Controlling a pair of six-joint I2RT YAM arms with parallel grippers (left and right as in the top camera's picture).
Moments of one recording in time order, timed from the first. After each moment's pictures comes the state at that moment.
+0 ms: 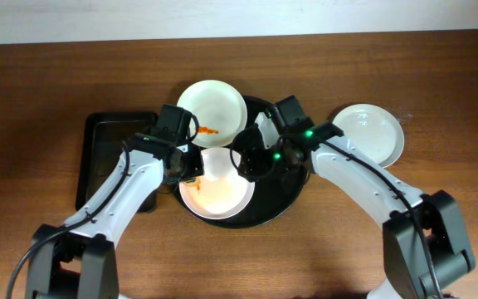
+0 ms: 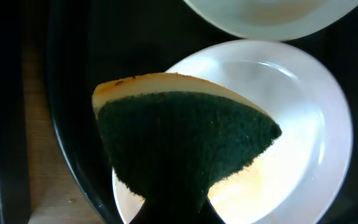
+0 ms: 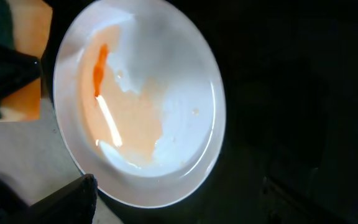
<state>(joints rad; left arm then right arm) -0.30 1.66 1.10 -0.75 0.07 -0.45 0.47 1.78 1.23 -0.67 -0.41 0.24</state>
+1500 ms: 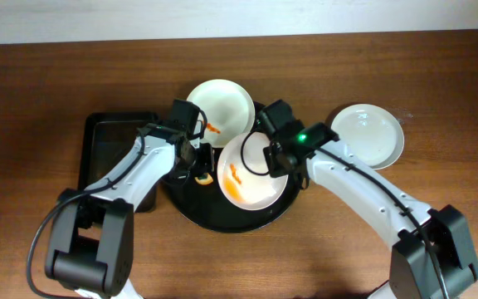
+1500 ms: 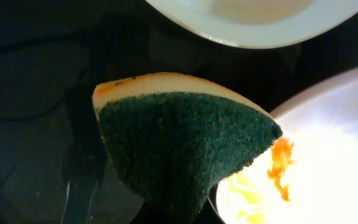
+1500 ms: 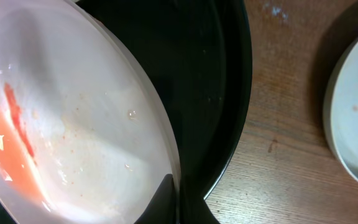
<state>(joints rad) -0.30 1.83 1.18 -0.70 0.20 -0.38 0.56 1.71 1.29 -0.85 0.20 0.28</state>
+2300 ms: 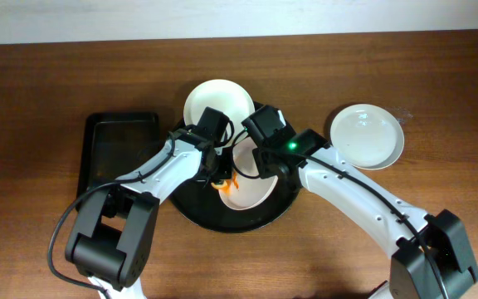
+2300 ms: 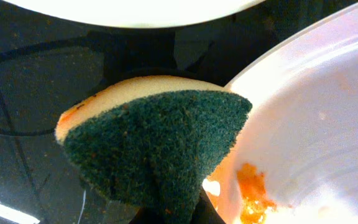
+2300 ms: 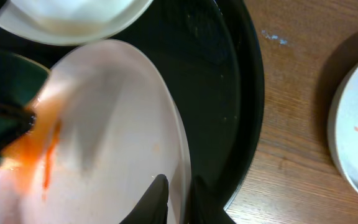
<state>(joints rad) -0.44 1.92 1.19 -0.62 0.13 -0.38 0.62 1.70 1.29 -0.79 0.23 0.31</state>
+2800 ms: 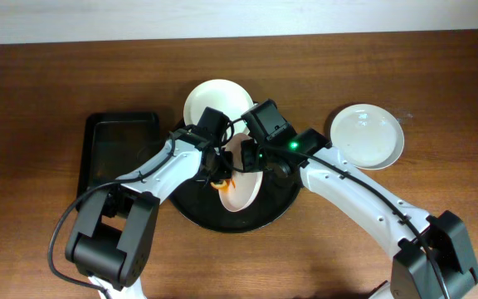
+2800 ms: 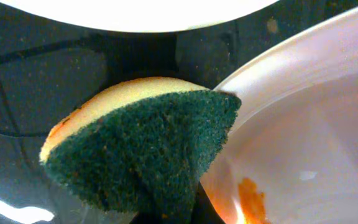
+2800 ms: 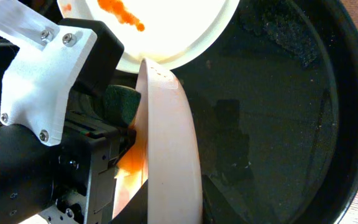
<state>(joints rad) -0.44 1.92 1.19 -0.62 0.12 -0.38 0.62 1.69 1.29 -0.67 -0.01 0.49</state>
